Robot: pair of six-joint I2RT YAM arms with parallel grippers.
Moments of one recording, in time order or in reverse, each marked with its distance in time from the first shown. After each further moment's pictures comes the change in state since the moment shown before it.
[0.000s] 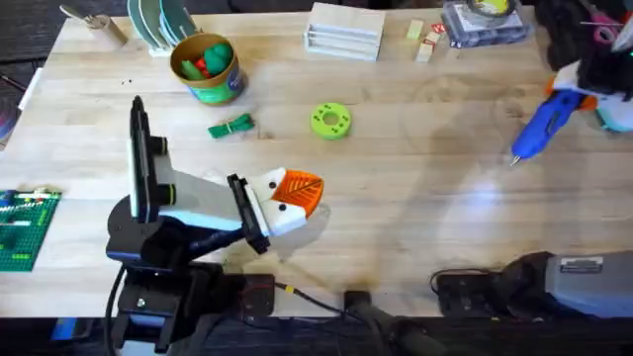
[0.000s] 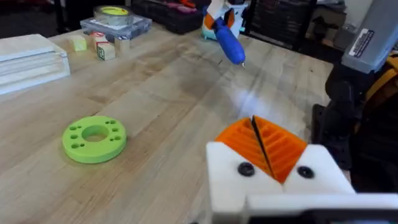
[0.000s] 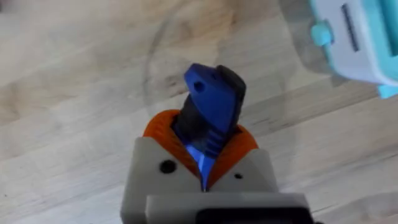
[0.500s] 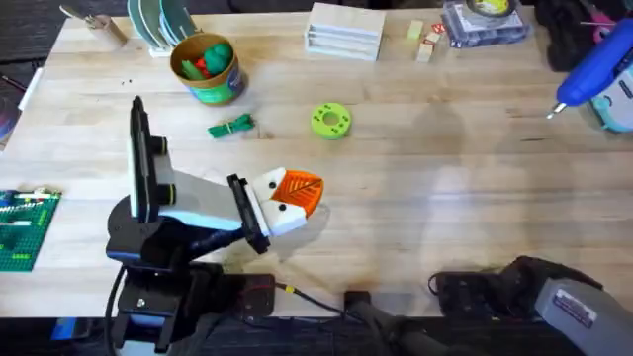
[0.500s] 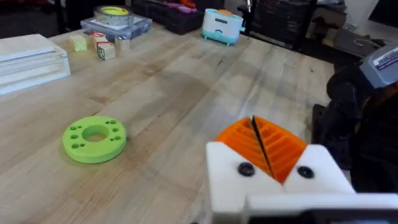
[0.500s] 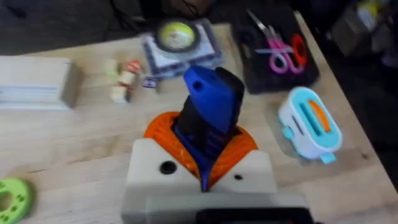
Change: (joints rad) left arm 0.000 0.000 0.000 0.000 -0.001 0.000; right arm 0.135 -0.578 -0.033 0.124 0.000 -0.001
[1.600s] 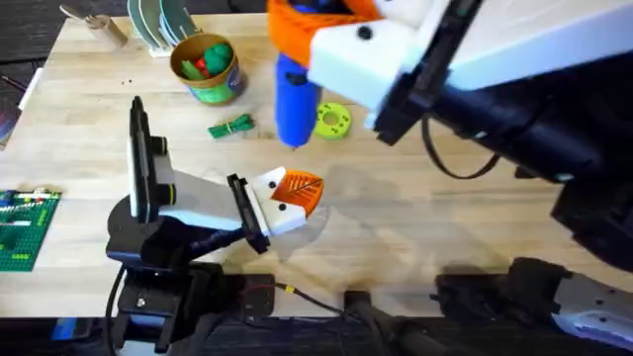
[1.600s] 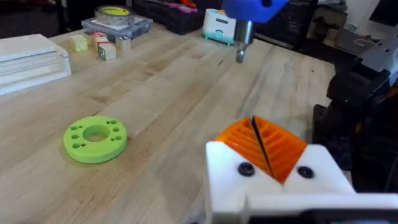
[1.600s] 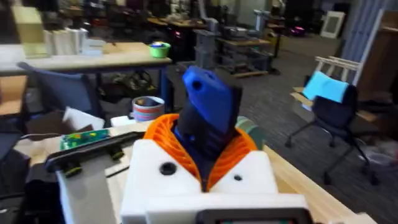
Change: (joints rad) left arm 0.000 0.000 0.000 0.000 -0.003 0.000; right arm 1.226 -0.079 -0.451 1.071 -0.091 0.007
